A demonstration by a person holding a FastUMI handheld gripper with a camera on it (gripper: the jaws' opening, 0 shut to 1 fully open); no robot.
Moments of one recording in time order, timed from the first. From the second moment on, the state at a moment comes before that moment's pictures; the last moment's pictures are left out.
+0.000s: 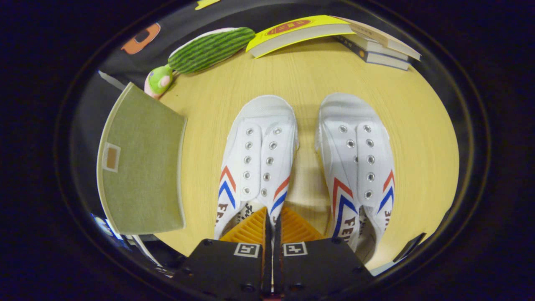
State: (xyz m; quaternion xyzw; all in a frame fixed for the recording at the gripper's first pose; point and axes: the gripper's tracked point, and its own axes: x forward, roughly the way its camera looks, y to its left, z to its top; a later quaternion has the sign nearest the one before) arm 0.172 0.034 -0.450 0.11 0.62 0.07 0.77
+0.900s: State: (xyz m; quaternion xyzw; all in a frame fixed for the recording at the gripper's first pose) arm 0.176 0.073 -0.359 0.21 0.55 0.14 0.79
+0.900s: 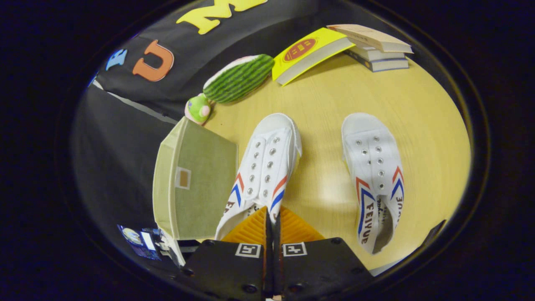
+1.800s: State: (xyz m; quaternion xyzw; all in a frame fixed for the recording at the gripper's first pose) arm 0.164 0.247 -0.223 0.16 0.47 0.23 0.83
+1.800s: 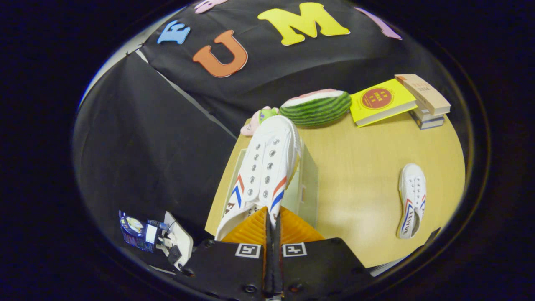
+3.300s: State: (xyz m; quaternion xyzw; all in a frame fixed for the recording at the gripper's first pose) arm 0.153 0.231 -0.232 0.00 0.35 0.17 0.92
